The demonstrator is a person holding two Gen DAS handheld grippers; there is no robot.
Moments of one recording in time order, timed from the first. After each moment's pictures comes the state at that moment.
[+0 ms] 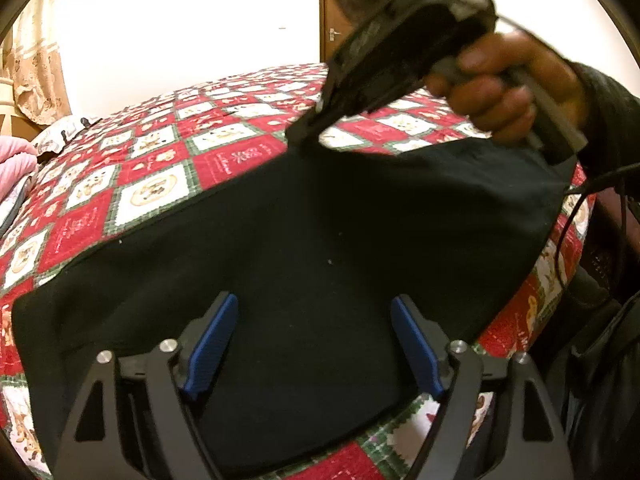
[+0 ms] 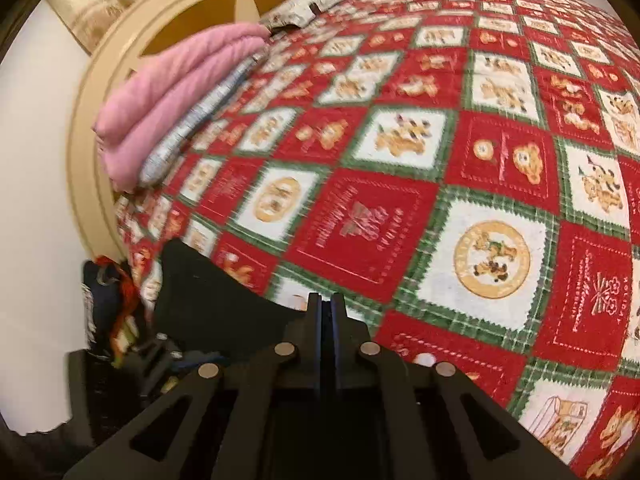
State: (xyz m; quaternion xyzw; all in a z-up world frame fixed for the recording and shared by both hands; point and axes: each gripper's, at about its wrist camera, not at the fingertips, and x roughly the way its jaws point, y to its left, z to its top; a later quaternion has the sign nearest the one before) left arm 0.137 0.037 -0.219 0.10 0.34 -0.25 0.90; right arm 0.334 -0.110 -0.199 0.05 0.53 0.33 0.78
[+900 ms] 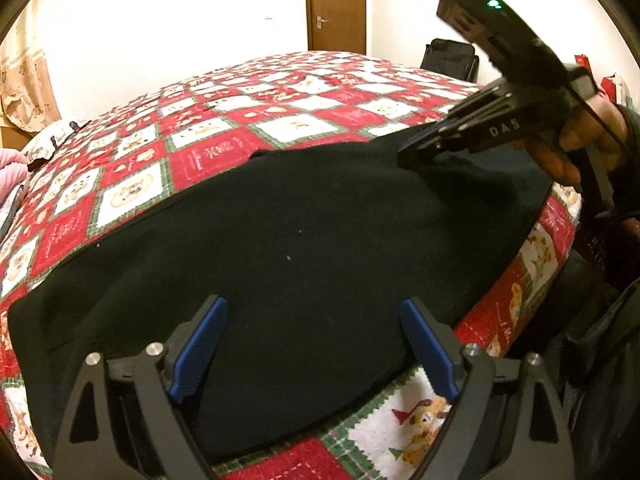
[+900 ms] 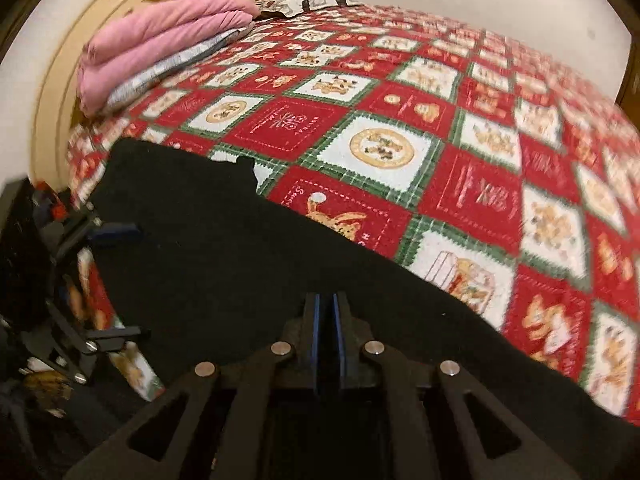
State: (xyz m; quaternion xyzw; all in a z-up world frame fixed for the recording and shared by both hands) left arm 0.127 0.015 -0.217 0.12 0.36 -0.26 0.89; right arm 0.235 -0.174 -0.211 -0.12 0.47 0.26 0.84
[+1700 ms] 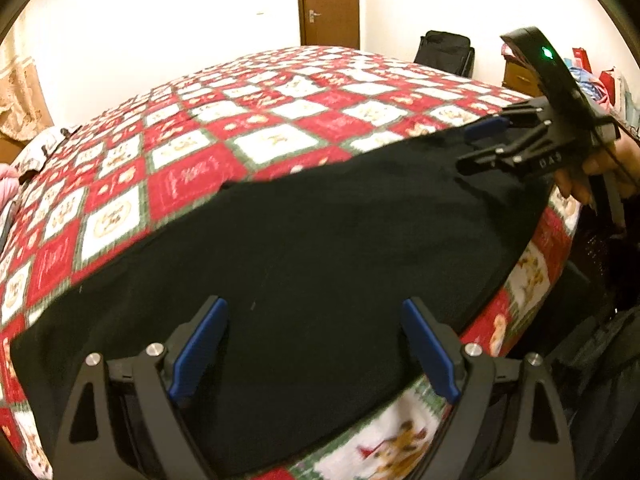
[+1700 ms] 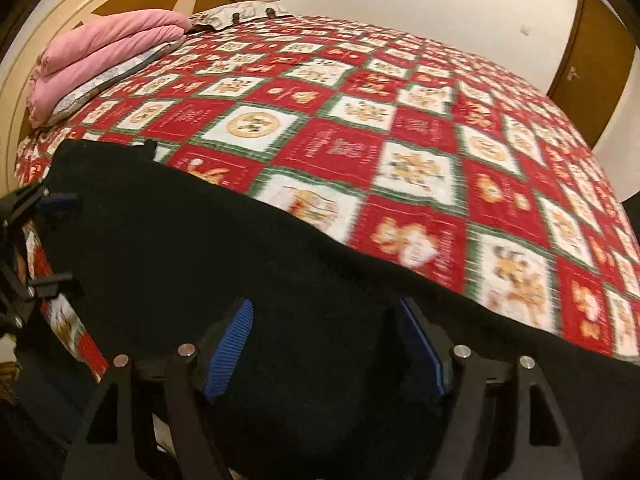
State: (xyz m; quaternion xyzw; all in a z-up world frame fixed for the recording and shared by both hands) left arm 0.135 -0.016 -0.200 0.14 0.37 -0.27 0.88; right arm 0.208 -0.265 -0.206 -0.13 0.45 0.14 0.87
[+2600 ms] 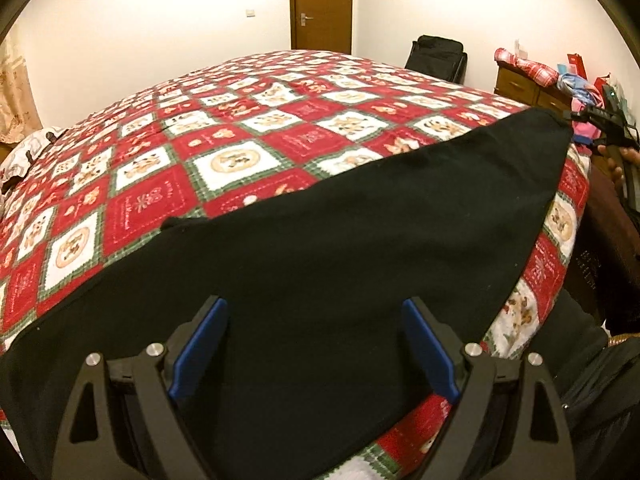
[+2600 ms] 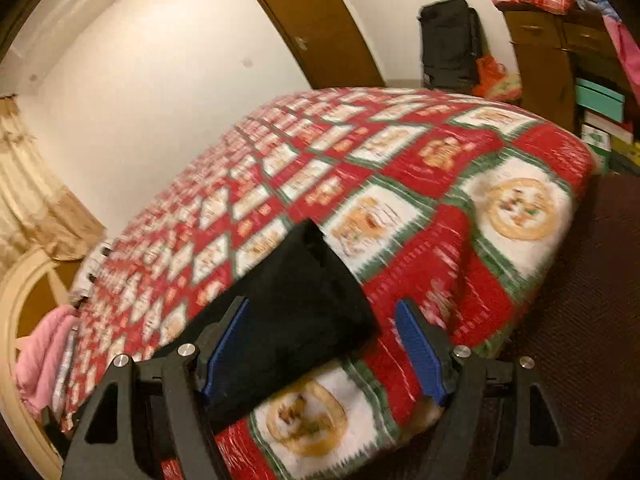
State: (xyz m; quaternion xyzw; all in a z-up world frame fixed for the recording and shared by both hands) left arm 0.147 -0.052 -0.201 0.12 0.37 -0.28 0.88; right arm 0.055 -0.617 -0.155 0.28 0.29 -0.12 0.91
